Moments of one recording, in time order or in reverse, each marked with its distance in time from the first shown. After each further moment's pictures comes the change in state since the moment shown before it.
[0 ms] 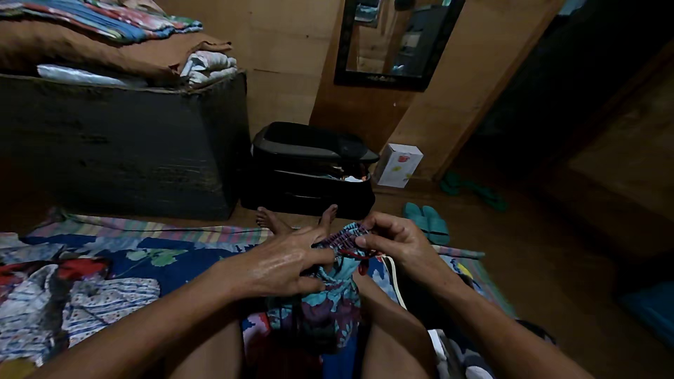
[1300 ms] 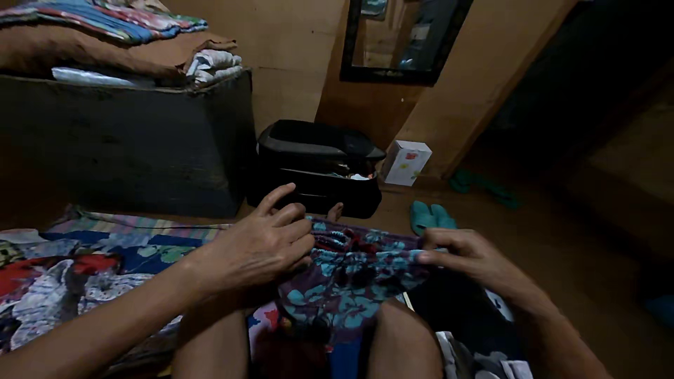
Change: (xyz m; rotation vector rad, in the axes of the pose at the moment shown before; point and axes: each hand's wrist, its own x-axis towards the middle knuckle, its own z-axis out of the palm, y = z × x) left_hand -0.019 -0.004 -0.028 0.694 0.187 0.181; right_hand -0.044 0.031 -0.086 -0.301 -0.086 -0.117
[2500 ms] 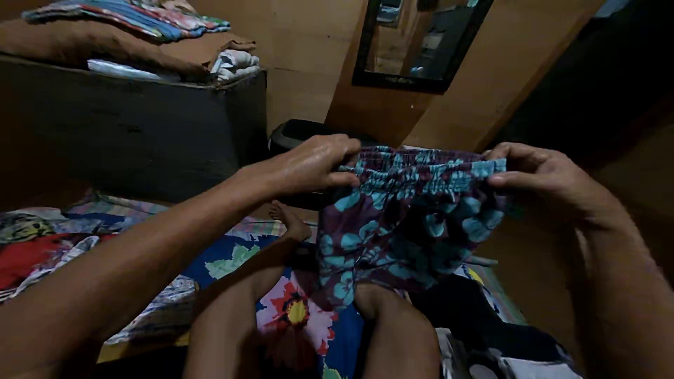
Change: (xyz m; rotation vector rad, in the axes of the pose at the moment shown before) left_hand 0.072 -0.052 -0.030 -0.530 -0.046 -0.241; right_hand 0.052 -0.044 -0.095 0.150 0.065 0.083
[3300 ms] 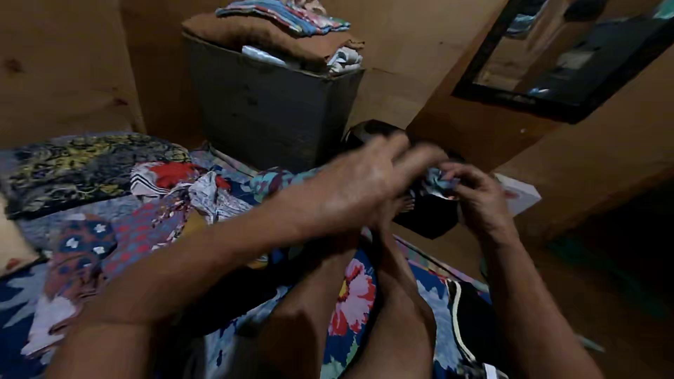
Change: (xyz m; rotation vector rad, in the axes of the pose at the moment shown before) left_hand -0.109 0.107 -0.010 0.308 0.310 -0.268; right_hand 0.062 0.039 0.181 0.125 0.092 -0.118
